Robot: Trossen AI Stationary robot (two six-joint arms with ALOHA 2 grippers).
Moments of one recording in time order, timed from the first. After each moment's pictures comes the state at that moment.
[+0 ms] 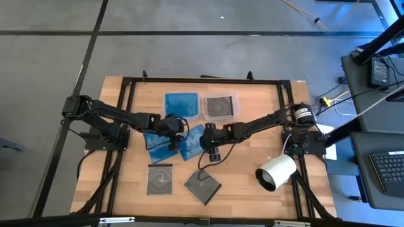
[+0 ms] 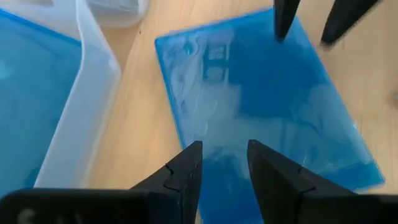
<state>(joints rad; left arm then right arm) 0.01 1.41 0.67 -0.15 -0.14 -0.20 0.10 1.93 1.15 -0.15 0.08 -0.11</state>
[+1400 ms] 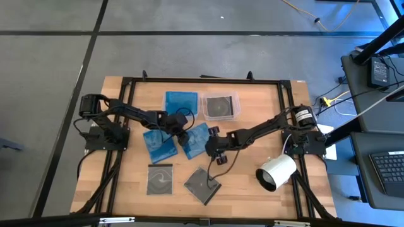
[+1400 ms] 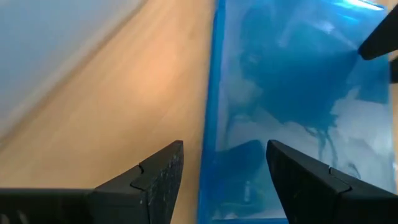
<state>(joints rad) 0.13 1.64 0.67 -0.01 0.03 -0.60 0.15 1.95 1.03 -0.11 0.26 -0.30</state>
